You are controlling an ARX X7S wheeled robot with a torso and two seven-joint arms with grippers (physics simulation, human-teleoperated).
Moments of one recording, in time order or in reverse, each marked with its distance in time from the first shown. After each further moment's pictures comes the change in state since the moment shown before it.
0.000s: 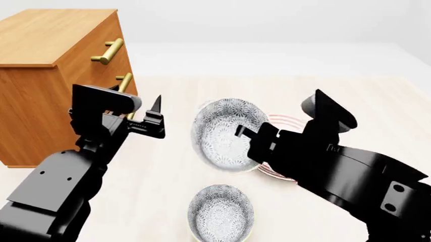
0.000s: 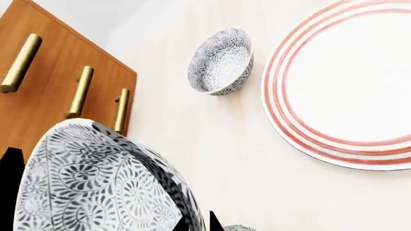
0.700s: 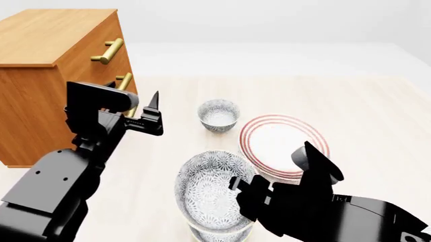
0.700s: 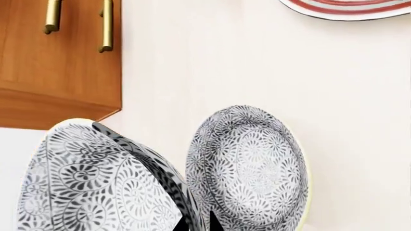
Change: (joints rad) left arm -0.003 -0.008 -0.007 0.024 -0.010 0.000 -0.019; right arm -0.238 0.104 -0.095 -0.227 0.249 -0.236 0.047
